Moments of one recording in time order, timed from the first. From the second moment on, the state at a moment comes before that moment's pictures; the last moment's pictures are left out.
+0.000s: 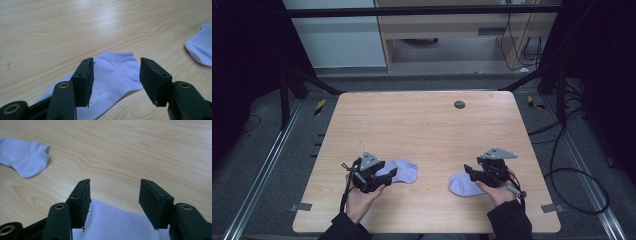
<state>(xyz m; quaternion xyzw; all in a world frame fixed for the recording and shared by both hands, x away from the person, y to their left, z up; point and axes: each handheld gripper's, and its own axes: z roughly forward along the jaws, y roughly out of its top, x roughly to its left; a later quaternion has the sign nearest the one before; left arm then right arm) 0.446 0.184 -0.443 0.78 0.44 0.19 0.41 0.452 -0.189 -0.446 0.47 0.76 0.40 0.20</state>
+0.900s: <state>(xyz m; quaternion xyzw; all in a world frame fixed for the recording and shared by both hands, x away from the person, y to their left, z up) 0.448 0.083 -0.461 0.82 0.37 0.15 0.40 0.432 -0.253 -0.476 0.50 0.76 0.35 0.21</state>
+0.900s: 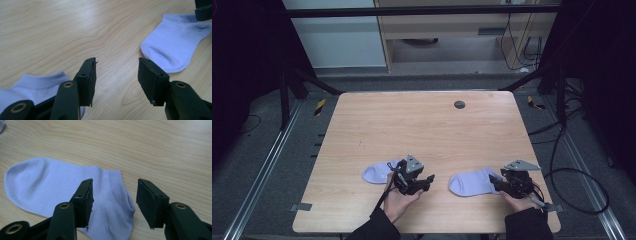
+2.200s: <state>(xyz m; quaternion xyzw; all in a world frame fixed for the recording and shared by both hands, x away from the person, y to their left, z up) 0.453 0.013 -0.494 0.87 0.34 0.10 0.36 0.438 -0.266 -0.494 0.53 0.77 0.31 0.18</state>
